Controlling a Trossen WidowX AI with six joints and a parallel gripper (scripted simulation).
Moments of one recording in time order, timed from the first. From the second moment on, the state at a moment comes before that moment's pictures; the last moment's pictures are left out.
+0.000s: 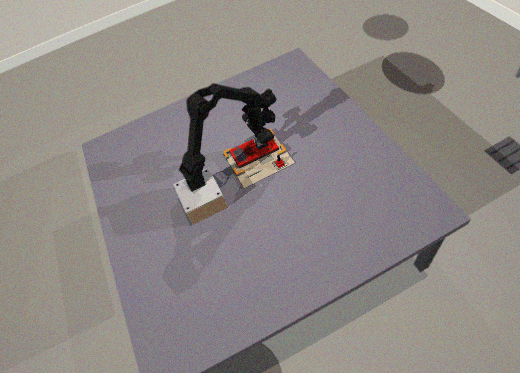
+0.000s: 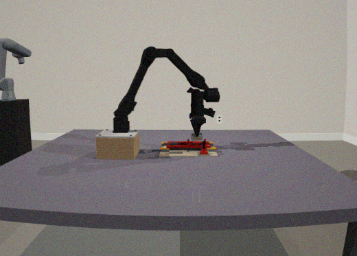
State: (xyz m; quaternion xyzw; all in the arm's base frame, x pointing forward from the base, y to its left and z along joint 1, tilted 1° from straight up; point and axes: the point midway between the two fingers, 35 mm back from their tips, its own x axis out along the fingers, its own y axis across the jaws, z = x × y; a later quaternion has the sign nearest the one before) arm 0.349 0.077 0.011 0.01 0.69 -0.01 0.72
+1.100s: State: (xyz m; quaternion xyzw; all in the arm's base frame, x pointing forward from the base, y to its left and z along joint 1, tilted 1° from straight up) arm 0.349 0.077 0.004 0.02 0.69 -0.02 0.72
